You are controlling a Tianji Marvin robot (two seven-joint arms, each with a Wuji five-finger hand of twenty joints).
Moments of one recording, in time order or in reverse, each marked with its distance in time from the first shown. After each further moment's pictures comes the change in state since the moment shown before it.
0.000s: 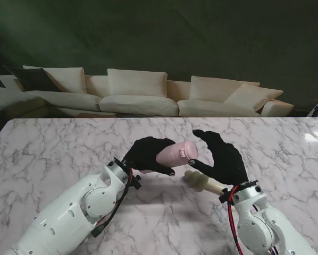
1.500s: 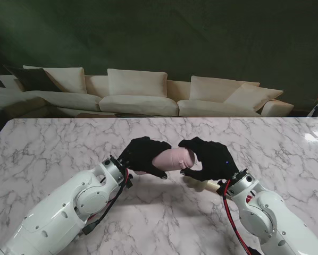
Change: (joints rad) left arm 0.015 0.046 -0.045 -0.065 0.166 0.002 -0.076; right arm 0.158 0.048 -0.064 0.134 -0.169 -0.232 -0.040; left_hand 0.001 0.000 0.000 -0.053 -0.001 0.002 0.006 -0.010 0.000 0.000 0.002 0.012 0.001 -0.017 0.007 0.021 0.033 -0.022 0.051 0.002; right_hand 0.380 -0.414 0.265 -0.038 0.338 0.115 0.156 0.131 0.438 -0.037 0.217 0.132 0.385 -0.166 0.411 0.188 0.412 -0.184 0.225 0.087
